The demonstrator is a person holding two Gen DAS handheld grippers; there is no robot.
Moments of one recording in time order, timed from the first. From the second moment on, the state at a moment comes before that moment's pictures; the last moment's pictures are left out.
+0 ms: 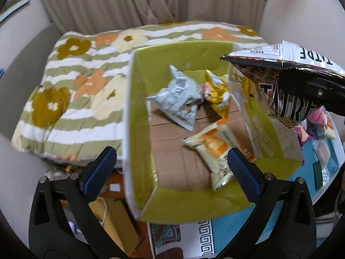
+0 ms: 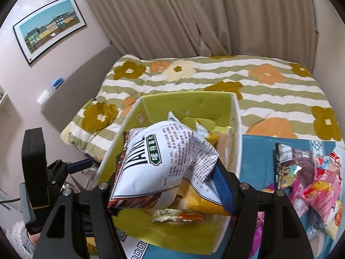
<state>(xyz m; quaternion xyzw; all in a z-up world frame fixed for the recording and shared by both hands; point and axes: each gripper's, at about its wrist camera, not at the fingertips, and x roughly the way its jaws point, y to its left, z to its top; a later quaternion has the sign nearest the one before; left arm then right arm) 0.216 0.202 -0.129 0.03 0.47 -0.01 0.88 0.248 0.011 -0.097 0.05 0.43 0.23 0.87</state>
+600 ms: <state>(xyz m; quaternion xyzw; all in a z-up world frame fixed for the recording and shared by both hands) 0.222 0.206 -0.135 0.00 0.48 0.02 0.88 0.282 0.021 -0.122 0.04 0.44 0.24 0.87</state>
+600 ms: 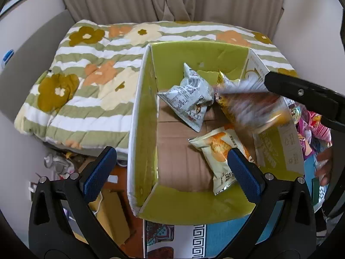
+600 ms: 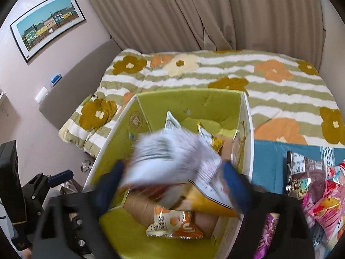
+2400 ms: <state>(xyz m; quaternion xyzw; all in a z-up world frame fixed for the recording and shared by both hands) 0.095 0.063 -0.057 -0.04 0.39 -0.03 0.92 0.102 -0.146 -0.033 -0.01 0.32 0.08 0.95</state>
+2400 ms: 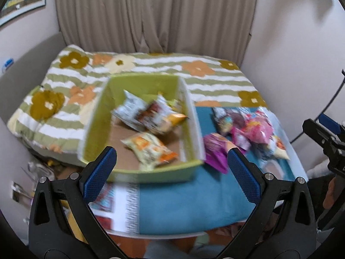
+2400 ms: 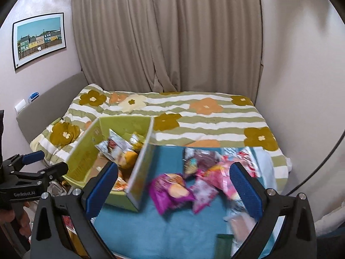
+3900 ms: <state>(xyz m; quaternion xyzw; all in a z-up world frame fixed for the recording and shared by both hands) 0.077 -0.255 -0.297 0.09 0.52 -0.15 0.84 0.128 -0.338 -0.242 -0.05 0.45 0.15 0.88</state>
